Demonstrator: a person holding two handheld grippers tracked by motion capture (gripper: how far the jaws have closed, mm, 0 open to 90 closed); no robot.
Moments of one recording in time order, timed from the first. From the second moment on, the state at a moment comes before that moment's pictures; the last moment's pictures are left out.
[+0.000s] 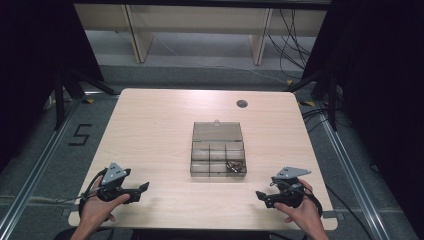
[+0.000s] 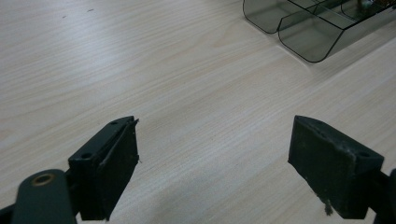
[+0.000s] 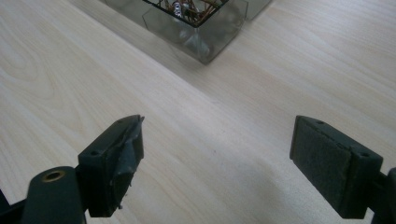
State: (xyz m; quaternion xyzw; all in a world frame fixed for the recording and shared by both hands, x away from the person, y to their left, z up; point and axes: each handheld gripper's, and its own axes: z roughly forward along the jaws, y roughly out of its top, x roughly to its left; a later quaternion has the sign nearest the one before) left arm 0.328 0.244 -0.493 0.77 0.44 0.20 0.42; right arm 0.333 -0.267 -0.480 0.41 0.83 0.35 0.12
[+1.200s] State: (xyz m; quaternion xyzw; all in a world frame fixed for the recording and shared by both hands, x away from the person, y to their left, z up) left arm 0.327 0.244 -0.493 0.77 0.43 0.20 0.42; right arm 0.314 -0.271 -0.496 0.42 0.82 0.36 0.12
